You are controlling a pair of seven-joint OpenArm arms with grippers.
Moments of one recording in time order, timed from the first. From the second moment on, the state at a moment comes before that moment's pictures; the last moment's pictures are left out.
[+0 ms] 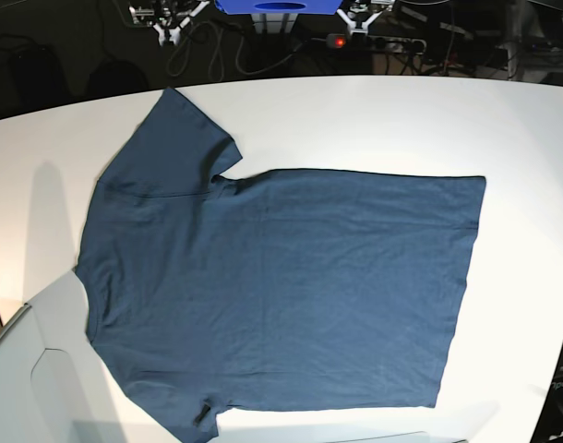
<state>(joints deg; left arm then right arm) 17.0 -2.8 0.7 23.5 -3.8 -5.1 12.9 -15.3 4.7 -0.9 26.6 7.6 7.1 -23.4</state>
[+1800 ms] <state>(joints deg) 35.9 -8.4 0.1 51.3 -4.2 -5.7 4.2 -35.0 9.0 -0.9 60.1 7.6 7.5 -24.2</state>
